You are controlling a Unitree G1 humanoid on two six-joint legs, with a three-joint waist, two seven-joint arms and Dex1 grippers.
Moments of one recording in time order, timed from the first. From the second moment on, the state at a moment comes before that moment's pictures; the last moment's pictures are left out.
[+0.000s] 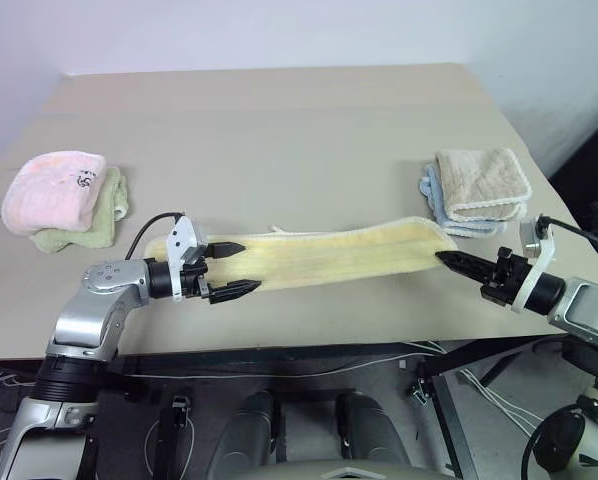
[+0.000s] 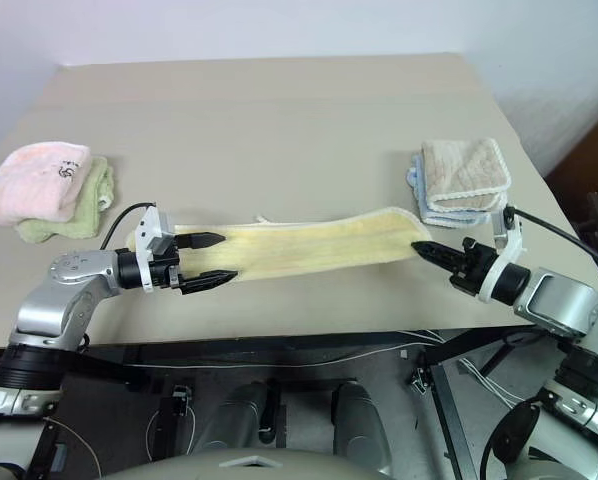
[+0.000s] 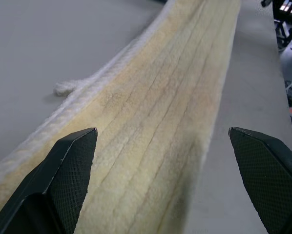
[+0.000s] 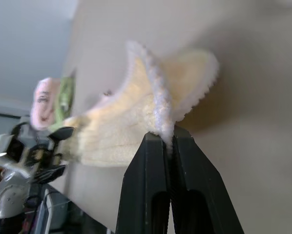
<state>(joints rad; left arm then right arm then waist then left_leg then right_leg) -0.32 0.65 0.00 0.03 -0.41 0.35 -1.13 -0.39 -0.58 -0.73 0.00 1.29 1.60 0.22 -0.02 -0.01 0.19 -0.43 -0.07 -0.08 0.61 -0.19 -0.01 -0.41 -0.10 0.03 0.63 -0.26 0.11</state>
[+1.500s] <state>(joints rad) -0.23 0.67 0.04 0.02 -0.39 0.31 -1.06 -0.74 -0.39 0.21 -0.13 0.88 1.29 0.51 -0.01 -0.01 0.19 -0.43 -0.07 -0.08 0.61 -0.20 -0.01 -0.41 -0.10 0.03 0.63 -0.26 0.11</state>
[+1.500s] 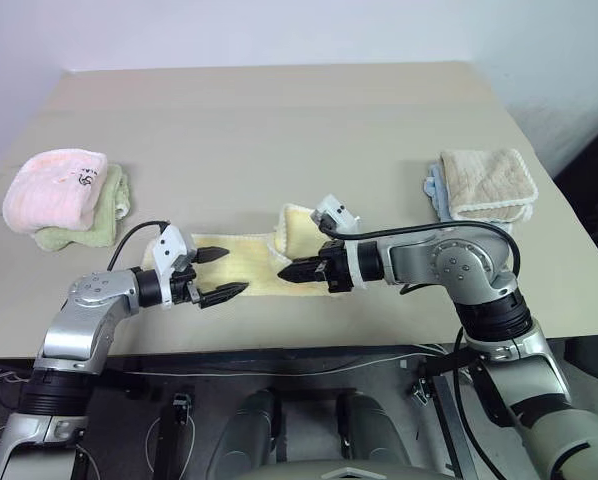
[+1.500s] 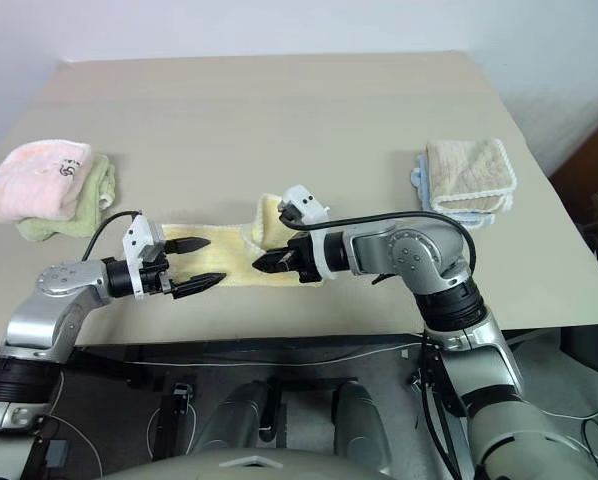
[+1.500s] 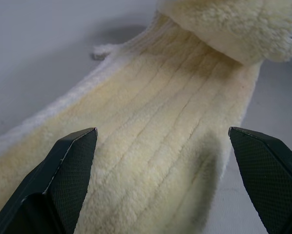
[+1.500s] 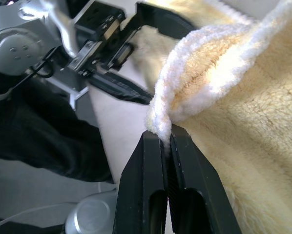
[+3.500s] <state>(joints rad) -0.44 0.46 -0.13 0.31 -0.28 0.13 -1.19 -0.46 -0.13 0.23 0.23 0.14 0.32 0.43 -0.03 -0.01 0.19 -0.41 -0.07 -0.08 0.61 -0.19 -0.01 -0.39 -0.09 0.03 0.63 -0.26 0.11</state>
